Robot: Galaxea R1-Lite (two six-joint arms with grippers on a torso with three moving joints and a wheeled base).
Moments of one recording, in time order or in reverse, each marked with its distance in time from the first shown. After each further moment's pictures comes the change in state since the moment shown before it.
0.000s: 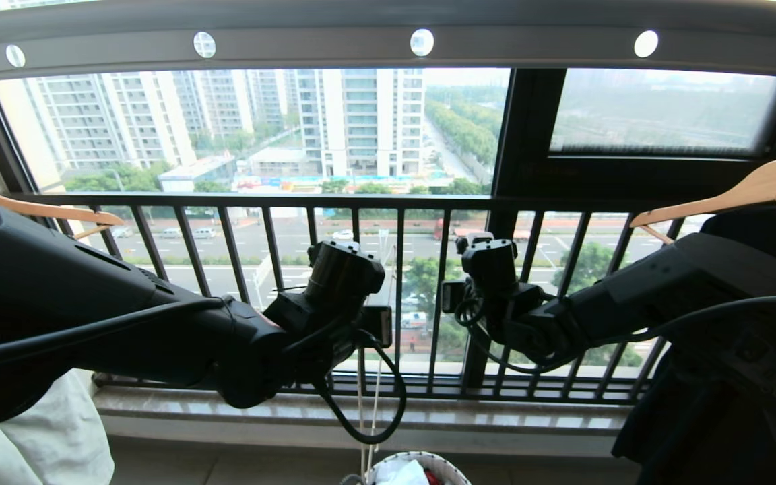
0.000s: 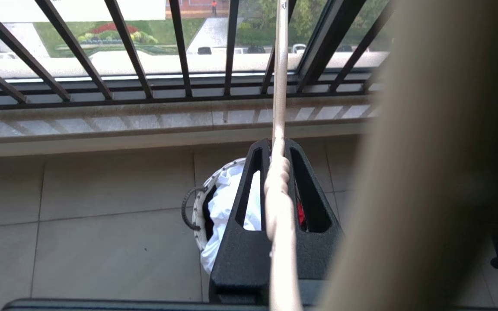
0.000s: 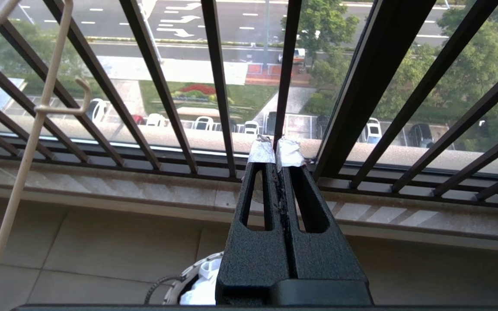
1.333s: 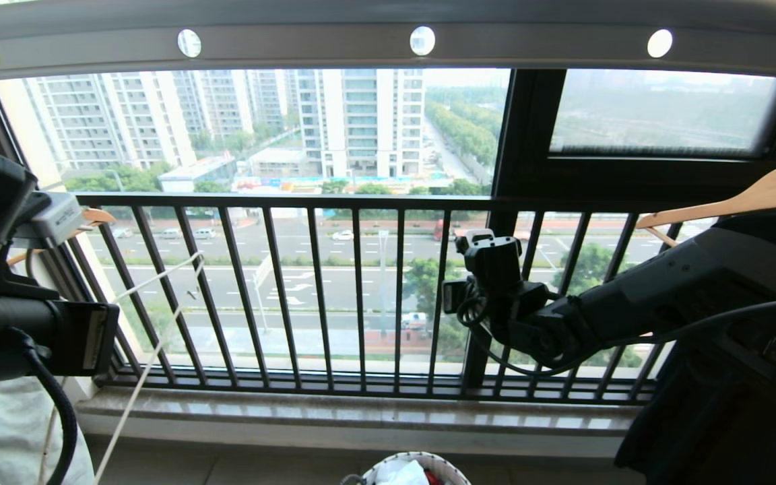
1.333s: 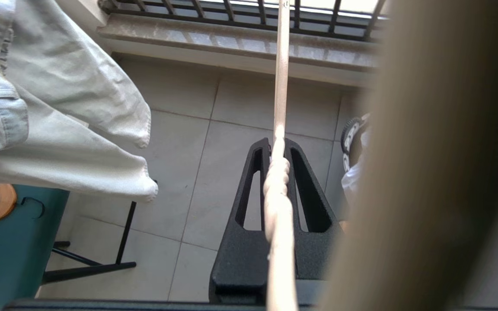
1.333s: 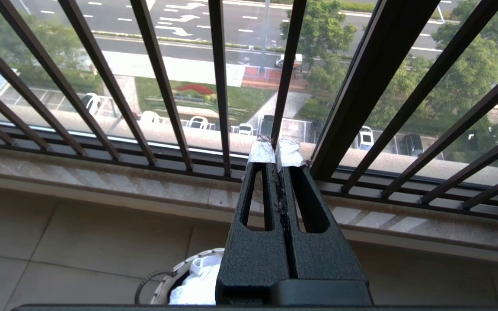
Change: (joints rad) left arm 0.352 -0.705 -0.006 0.937 0.083 0.143; right arm 0.013 -0.043 0.041 -0.004 -0.006 -0.046
